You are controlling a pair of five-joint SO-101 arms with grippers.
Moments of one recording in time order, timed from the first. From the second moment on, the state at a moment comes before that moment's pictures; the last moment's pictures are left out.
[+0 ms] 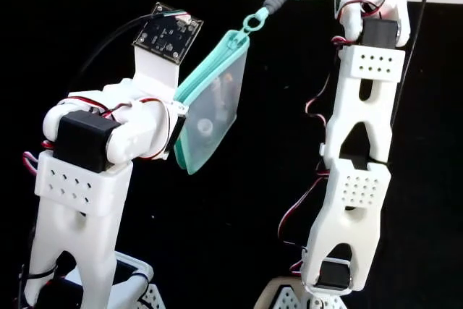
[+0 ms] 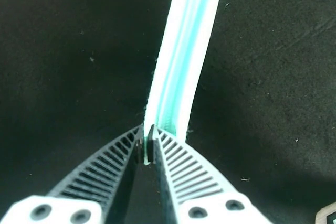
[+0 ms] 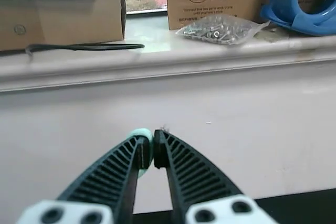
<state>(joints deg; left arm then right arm) 9.9 -24.5 -3.6 98.2 -5.7 6.4 41.1 -72.8 37.8 -5.0</state>
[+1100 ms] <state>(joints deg) 7.5 -23.7 -9.8 98.6 -5.6 -2.7 44.9 -72.9 69.4 -5.1</state>
